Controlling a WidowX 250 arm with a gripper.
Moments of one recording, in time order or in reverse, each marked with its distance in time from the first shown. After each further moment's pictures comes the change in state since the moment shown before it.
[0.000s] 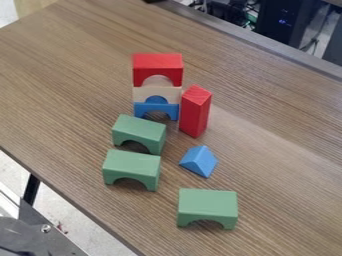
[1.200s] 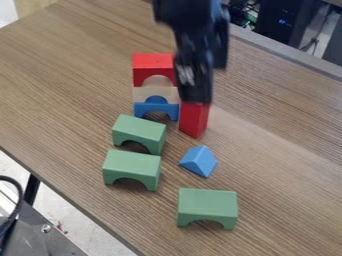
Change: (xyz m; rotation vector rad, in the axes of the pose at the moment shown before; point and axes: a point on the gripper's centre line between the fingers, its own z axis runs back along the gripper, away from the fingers) arm -0.058 0.095 -0.065 0.040 -0.129 -0.086
